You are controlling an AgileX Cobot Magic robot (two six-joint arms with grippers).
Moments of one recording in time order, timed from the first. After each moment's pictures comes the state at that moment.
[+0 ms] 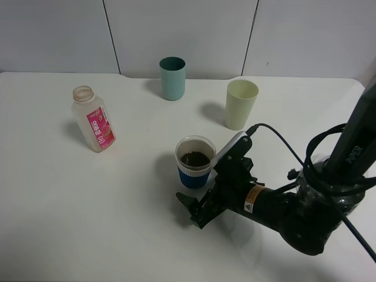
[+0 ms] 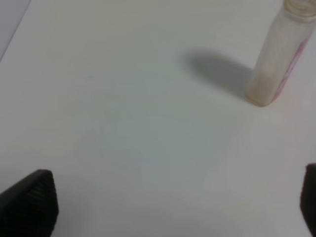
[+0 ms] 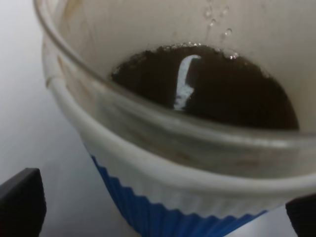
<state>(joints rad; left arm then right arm) 0.02 0.00 -0.51 0.05 1.06 -0.07 0.84 2.13 -0.35 0.10 -1.21 -0.17</state>
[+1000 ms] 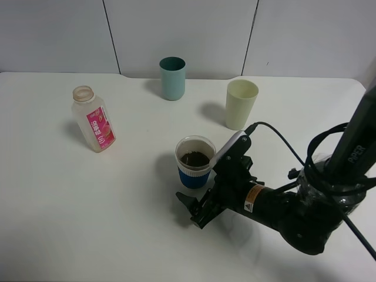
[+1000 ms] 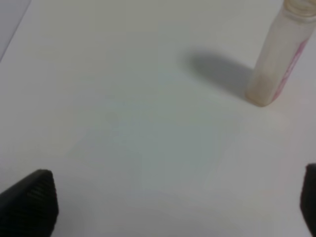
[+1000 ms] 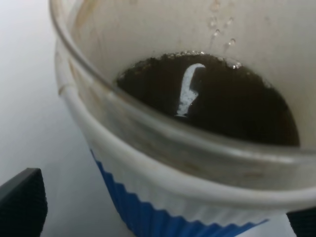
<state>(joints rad) 0.02 0.00 -0.51 0.05 1.06 -0.07 0.84 2.12 -0.35 0.09 -1.21 -0.20</state>
